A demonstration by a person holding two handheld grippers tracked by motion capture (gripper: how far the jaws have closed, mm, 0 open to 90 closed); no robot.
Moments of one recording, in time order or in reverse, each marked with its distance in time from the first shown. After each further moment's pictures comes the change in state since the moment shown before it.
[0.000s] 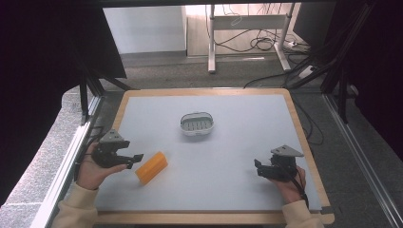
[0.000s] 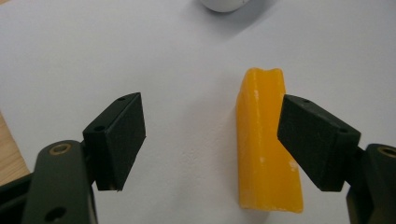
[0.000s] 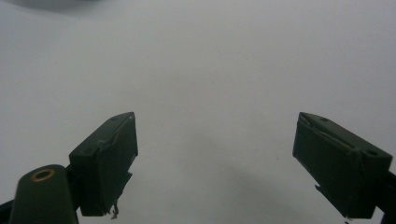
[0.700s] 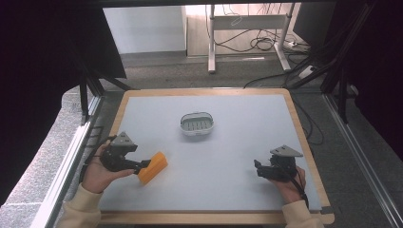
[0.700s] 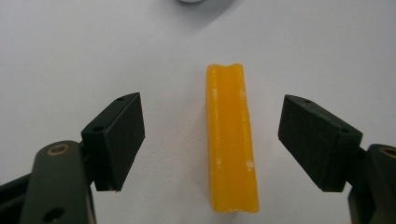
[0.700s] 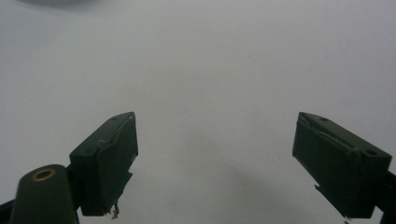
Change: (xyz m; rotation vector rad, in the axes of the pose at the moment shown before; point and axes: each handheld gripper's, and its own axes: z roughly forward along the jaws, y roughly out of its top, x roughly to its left) left arm -0.027 0.010 0.007 0.053 -0.031 0.060; right arm 0.001 0.000 0.000 0.005 0.004 -0.010
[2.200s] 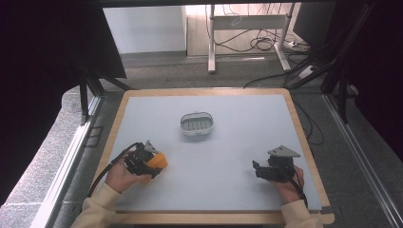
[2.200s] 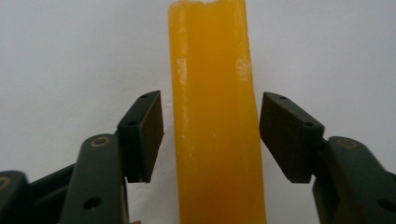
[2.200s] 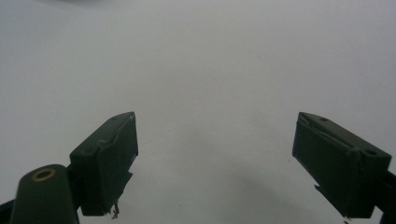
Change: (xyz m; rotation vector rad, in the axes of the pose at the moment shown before) left arm -0.017 0.001 0.072 0.255 0.019 0.064; right arm 0.004 -0.001 0.004 0.009 0.013 -0.031
